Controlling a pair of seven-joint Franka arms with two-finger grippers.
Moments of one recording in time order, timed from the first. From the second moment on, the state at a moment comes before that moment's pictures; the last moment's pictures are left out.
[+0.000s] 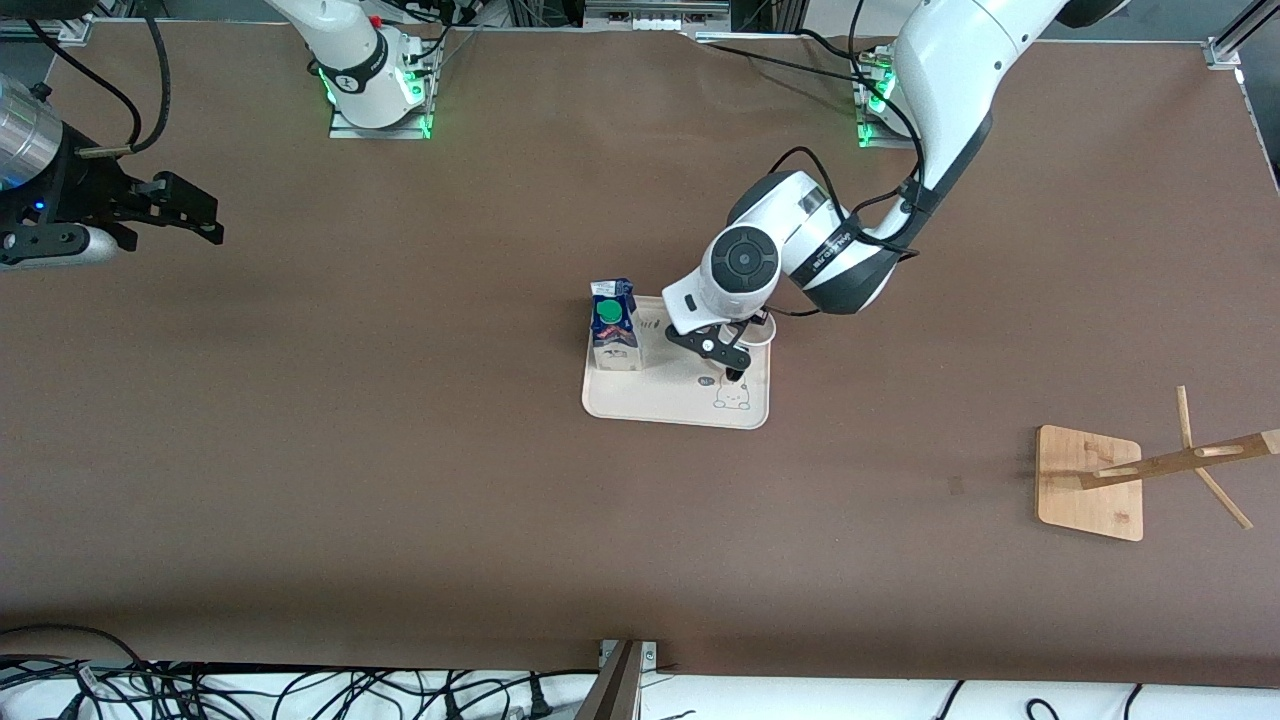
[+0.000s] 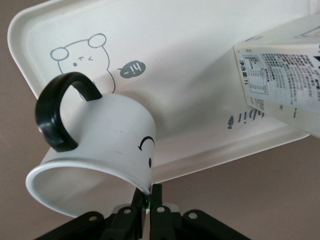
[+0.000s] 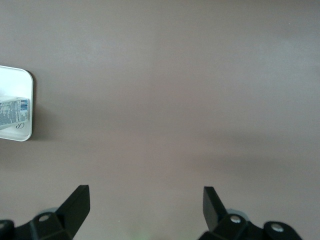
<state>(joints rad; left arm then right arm) -0.21 0.64 -0.51 -1.66 0.17 2.00 -0.39 0.07 0.02 -0.01 -1.59 0.02 1.56 -0.02</state>
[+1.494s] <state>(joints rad) -0.21 0.37 -0.34 -1.48 0.17 1.75 -0.42 0.07 0.02 0.00 -1.59 0.02 1.56 -0.02</state>
